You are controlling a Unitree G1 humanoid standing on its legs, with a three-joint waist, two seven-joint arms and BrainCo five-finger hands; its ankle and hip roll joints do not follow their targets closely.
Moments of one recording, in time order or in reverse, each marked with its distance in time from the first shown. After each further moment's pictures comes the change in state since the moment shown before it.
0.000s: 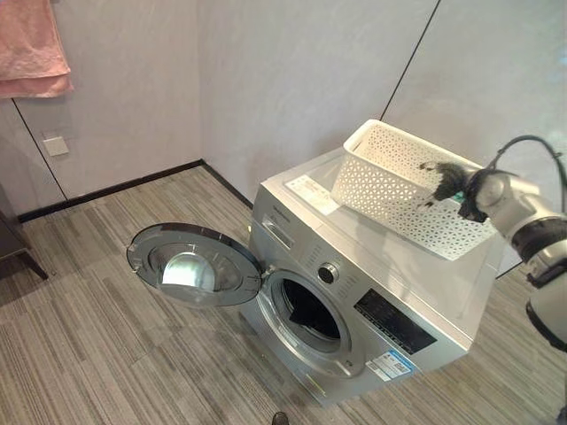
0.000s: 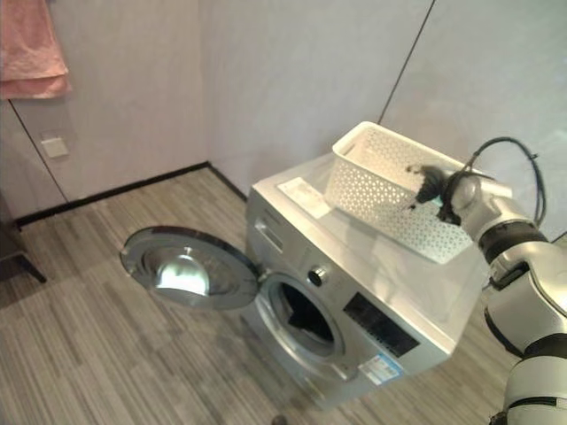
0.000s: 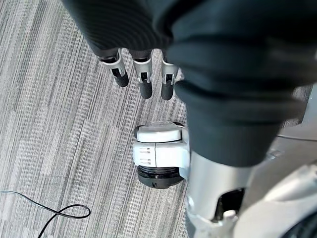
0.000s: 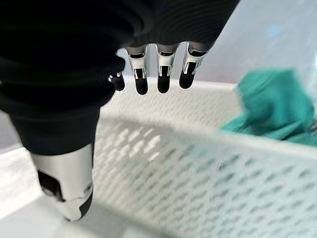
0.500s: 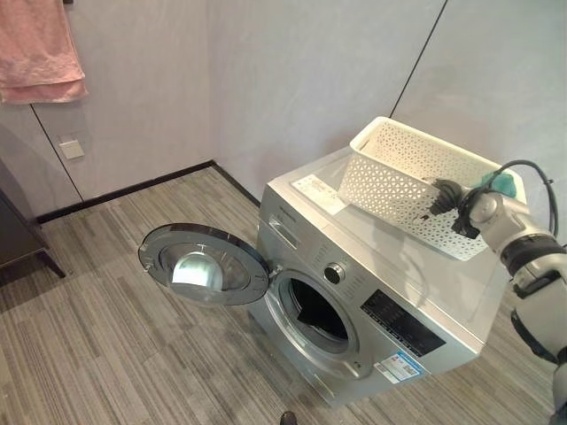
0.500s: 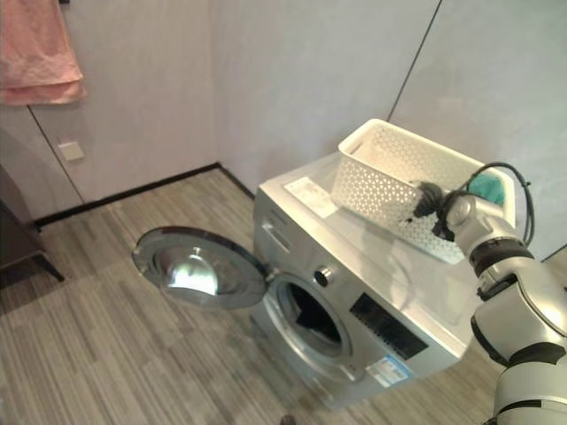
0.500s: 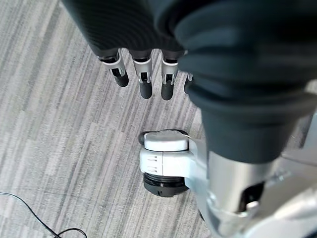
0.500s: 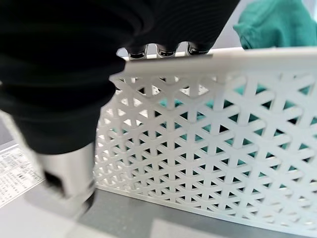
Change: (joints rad) left arm 0.014 0.007 0.030 -0.019 0.000 -0.003 0.000; right arm 0.070 0.037 -0.166 0.111 -0.040 0.009 -0.052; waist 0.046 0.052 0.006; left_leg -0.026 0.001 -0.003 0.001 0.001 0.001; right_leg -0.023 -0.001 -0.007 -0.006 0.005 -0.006
